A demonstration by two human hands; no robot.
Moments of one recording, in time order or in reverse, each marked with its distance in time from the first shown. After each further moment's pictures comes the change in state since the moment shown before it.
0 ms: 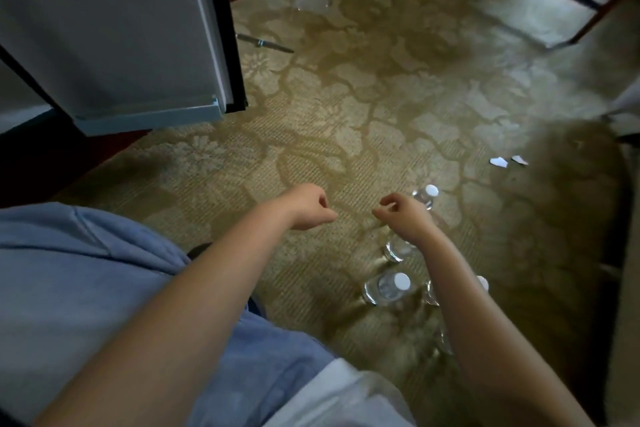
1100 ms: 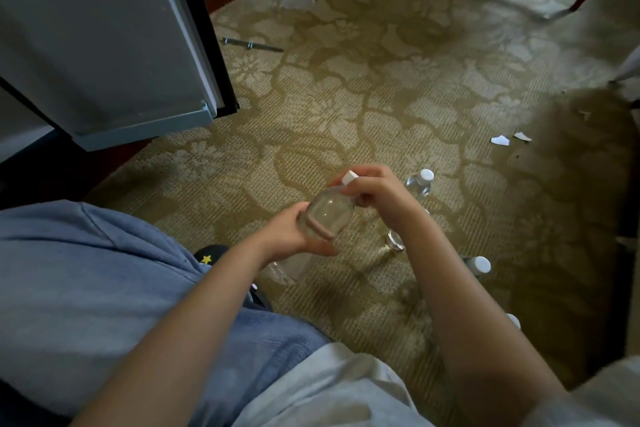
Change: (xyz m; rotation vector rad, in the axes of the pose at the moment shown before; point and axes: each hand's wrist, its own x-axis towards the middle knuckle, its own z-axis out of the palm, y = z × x) left_hand -0.029 -0.015 0.040 -0.551 -0.052 0.009; right_hand -0.034 -0.046 -0.014 0.764 -0.308 -0.344
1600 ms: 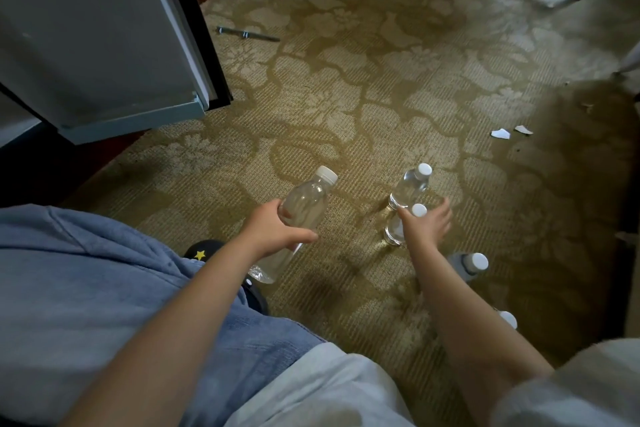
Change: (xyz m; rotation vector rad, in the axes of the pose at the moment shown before) left_hand 0.014 -0.019 -0.005 0.170 0.273 -0.073; right_hand 0.002 0.138 -0.065 -0.300 0.969 0.460
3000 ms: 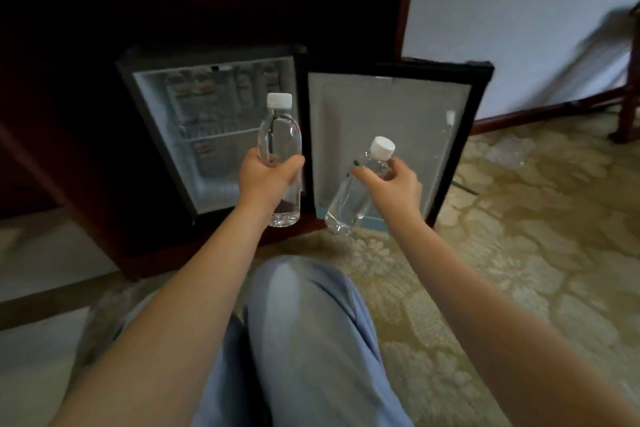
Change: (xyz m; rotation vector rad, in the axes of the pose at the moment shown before) left_hand -0.124 -0.063 -0.316 -0.752 1.135 0.199; right_hand -0.315 -0.339 0.137 0.268 -0.698 -0.909
